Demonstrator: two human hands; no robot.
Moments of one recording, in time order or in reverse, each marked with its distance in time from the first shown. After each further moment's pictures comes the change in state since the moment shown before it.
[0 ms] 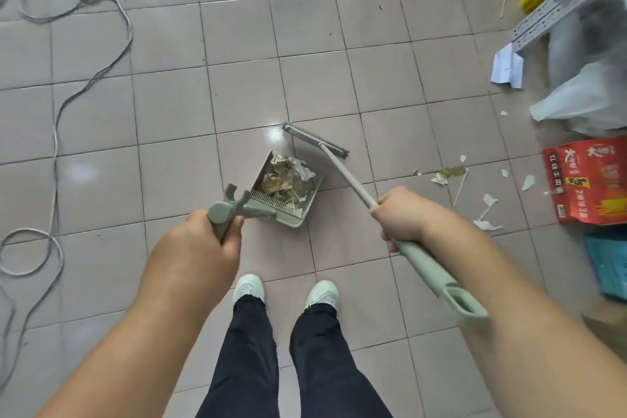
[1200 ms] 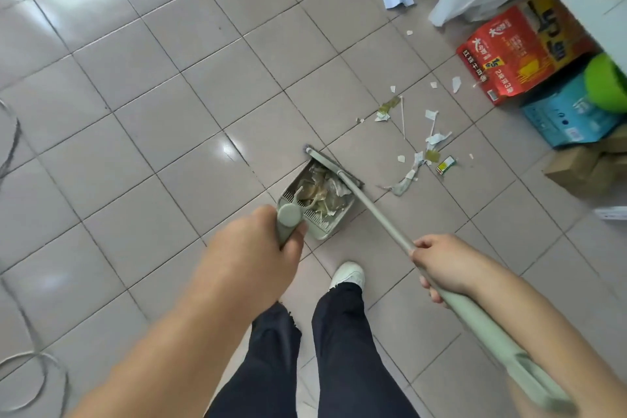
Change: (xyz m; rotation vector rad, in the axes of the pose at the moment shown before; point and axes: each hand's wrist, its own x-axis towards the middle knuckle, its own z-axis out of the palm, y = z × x) left_hand -0.041 0.066 0.023 0.197 -0.330 0.582; right_hand -0.080 0.159 0.082 0.699 0.068 0.335
